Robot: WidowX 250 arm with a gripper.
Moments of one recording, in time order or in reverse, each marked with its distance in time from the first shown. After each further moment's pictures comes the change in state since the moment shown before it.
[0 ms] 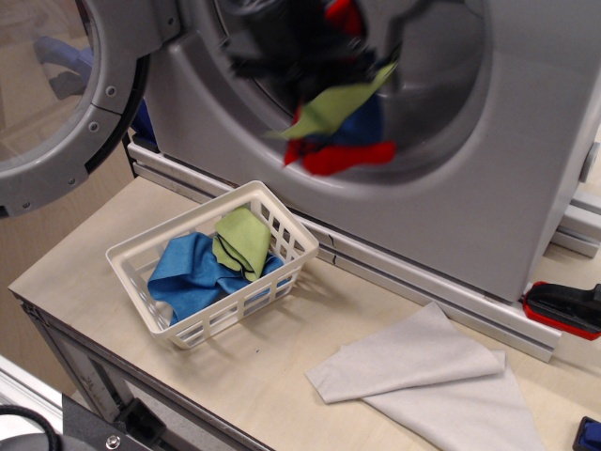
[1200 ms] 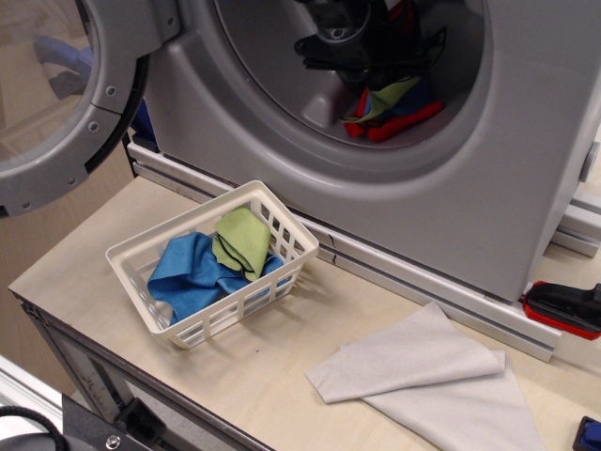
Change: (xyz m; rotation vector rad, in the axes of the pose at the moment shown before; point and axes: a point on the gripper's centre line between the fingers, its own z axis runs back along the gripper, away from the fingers) arm 0.062 0.003 -0.069 0.074 -0.246 0.032
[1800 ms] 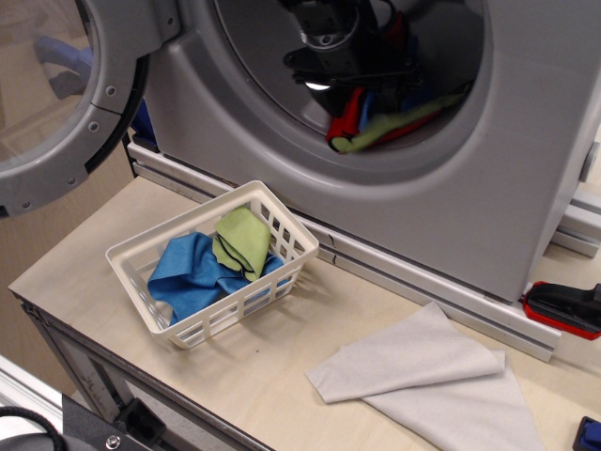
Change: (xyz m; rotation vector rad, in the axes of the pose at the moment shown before) arm -0.023 0.012 0.013 -0.008 0.099 0.010
